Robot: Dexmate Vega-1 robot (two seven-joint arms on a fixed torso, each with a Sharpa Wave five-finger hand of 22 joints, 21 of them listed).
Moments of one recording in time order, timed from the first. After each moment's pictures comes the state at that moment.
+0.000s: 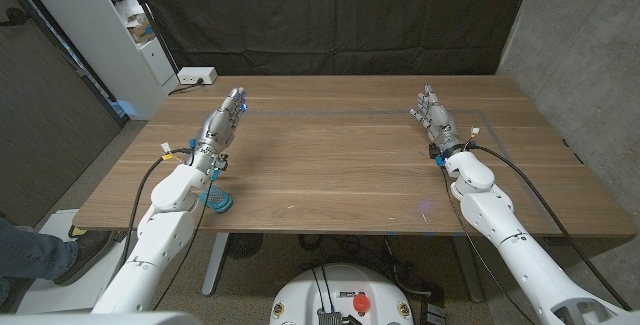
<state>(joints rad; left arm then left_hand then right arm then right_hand) 1.14 0.38 -0.06 -1.54 -0.44 -0.32 -0.29 0.36 -0.02 0.26 0.06 0.22 -0.05 0.06 0.19 0.17 -0.10 0.05 0.21 0.21 -0.17 0.06 0.19 0.18 -0.17 0.02 0.24 0.17 -1.00 -0.35 -0.16 -1.47 0.44 0.20 0.00 0.34 -0.05 0.13 0.12 0.30 0.13 0.08 0.20 0.20 0.05 0.07 0.19 0.21 -0.01 0.02 0.19 0.27 0.23 0.00 0.23 0.17</state>
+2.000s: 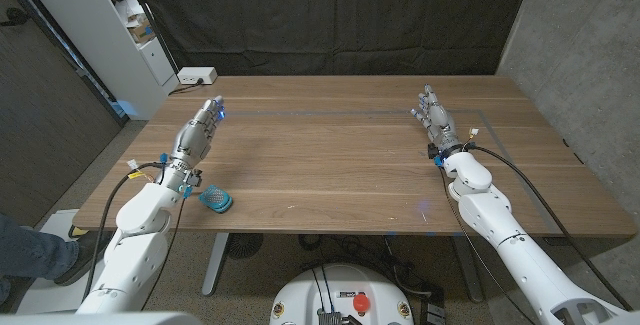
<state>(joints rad) 1.27 0.40 -0.18 -1.56 -0.48 -0.42 -0.37 0.36 -0.01 0.26 0.06 0.21 -0.01 0.06 0.20 0.17 -0.06 0.05 0.22 0.20 -0.14 0.05 0.19 0.18 -0.17 0.03 0.23 0.18 -0.99 -0.36 -0.18 -1.47 0.44 0.20 -0.03 0.34 -0.05 0.12 0.12 0.30 0.14 0.07 0.20 0.20 0.05 0.07 0.19 0.20 -0.01 0.02 0.19 0.26 0.23 0.00 0.21 0.17</state>
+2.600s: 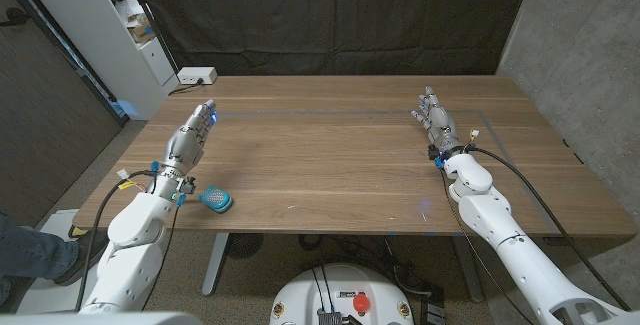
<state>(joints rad) 1.32 0.39 -0.21 -1.57 -0.49 -0.46 -0.37 0.36 0.00 0.26 0.05 0.21 0.00 0.06 0.20 0.17 -0.05 0.05 0.22 0.20 -0.14 0.05 0.19 0.18 -0.17 0.03 0.22 0.18 -0.99 -0.35 -0.17 -1.45 0.45 0.22 -0.02 0.34 -0.05 0.12 0.11 0.30 0.14 0.07 0.20 0.20 0.06 0.06 0.19 0.20 -0.01 0.02 0.19 0.25 0.23 0.00 0.20 0.17</state>
